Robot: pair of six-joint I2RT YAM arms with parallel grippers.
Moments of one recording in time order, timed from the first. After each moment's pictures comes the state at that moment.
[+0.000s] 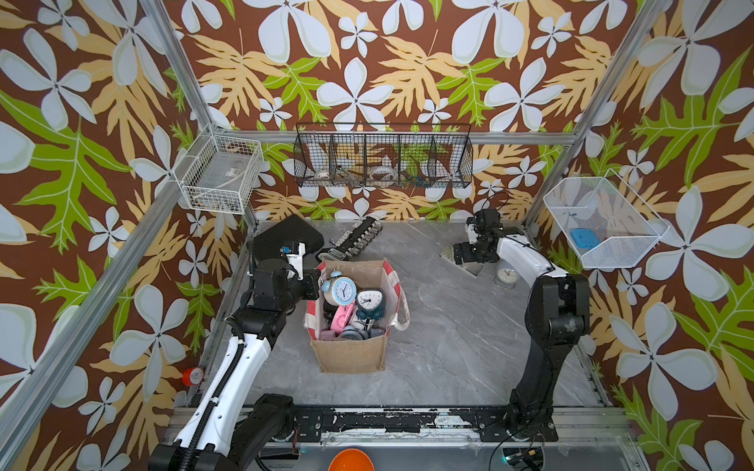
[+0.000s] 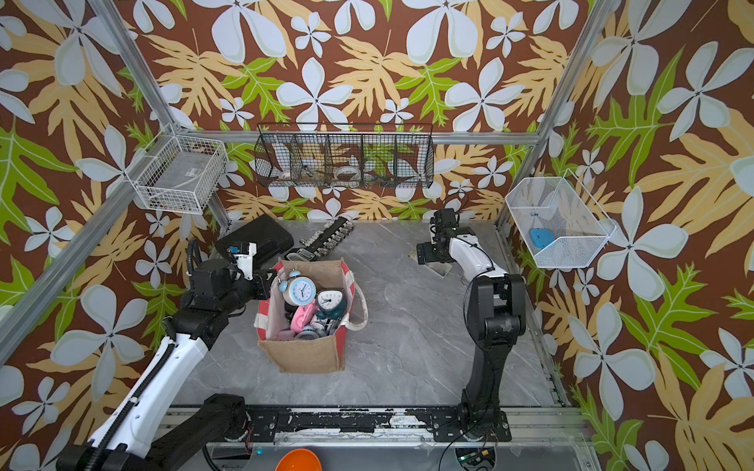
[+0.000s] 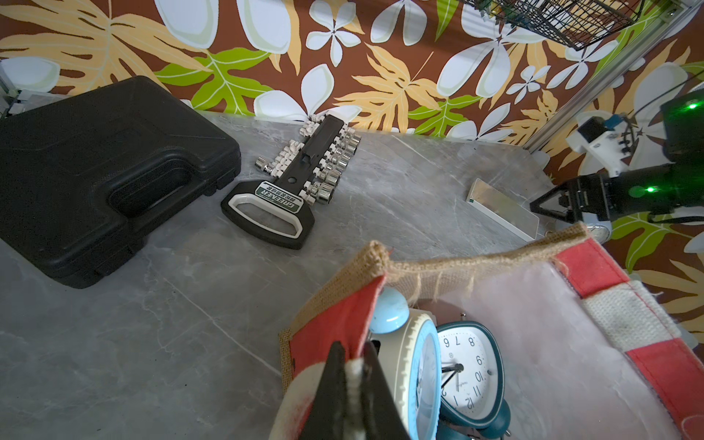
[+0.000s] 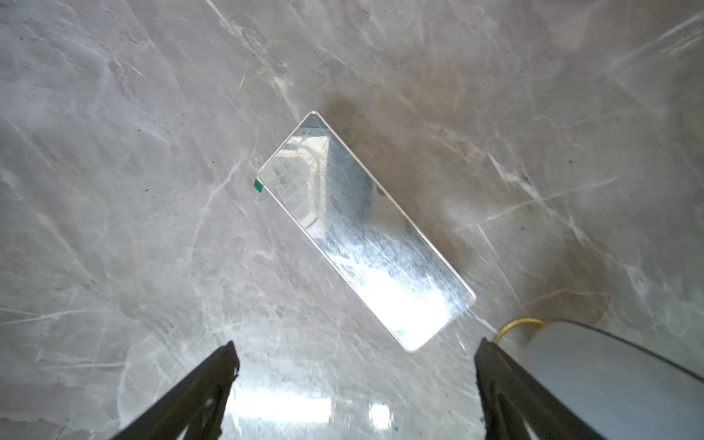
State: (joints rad) left arm -0.11 0.96 0.83 -0.32 0.24 -0.23; right arm 0.09 2.02 1.67 -0.73 0.01 -0.03
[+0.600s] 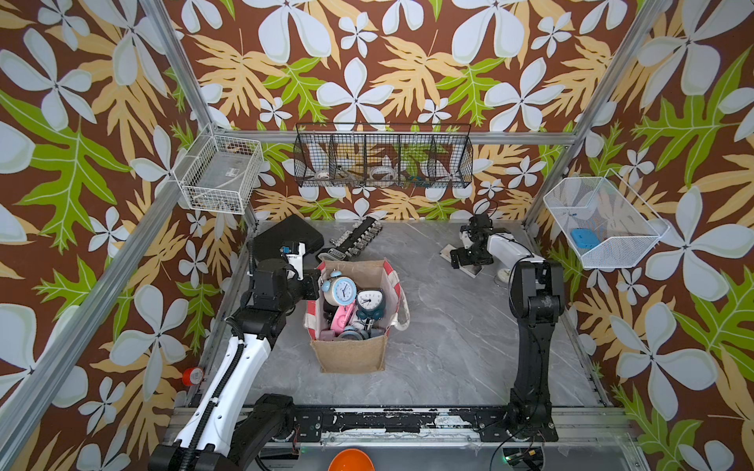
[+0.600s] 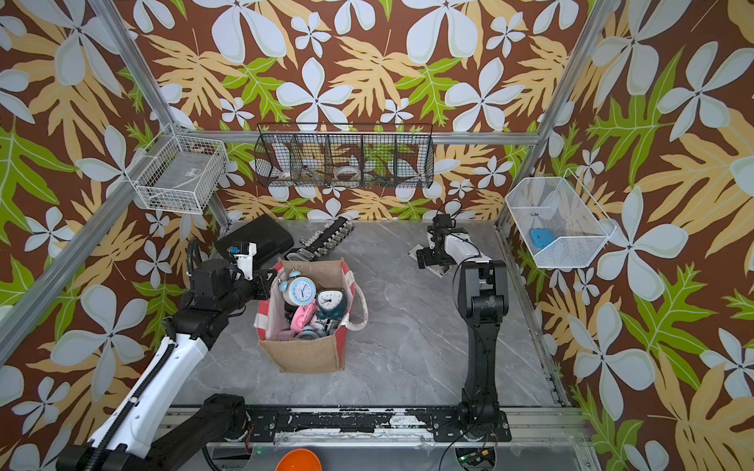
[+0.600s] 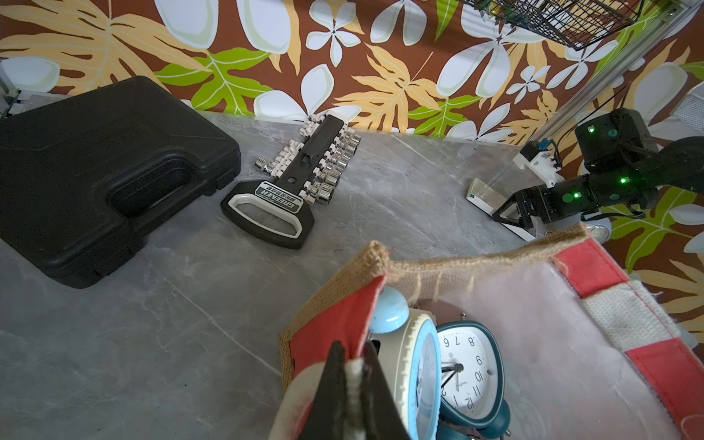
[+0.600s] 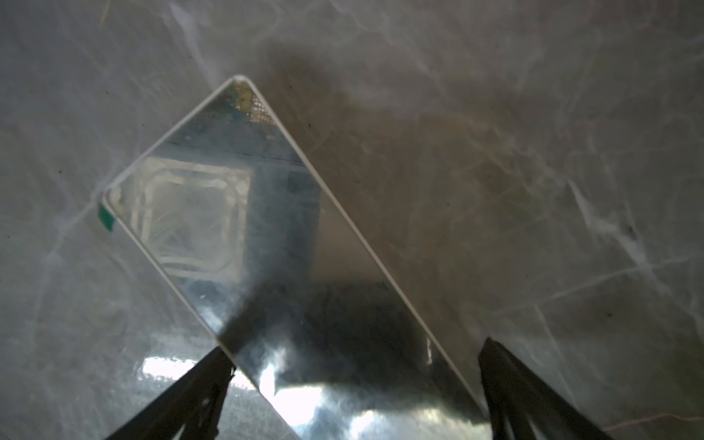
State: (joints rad) left arm -0.11 0.96 0.83 -0.32 0.24 -0.23; right arm 0.05 2.27 1.83 -0.75 -0.01 -0.10
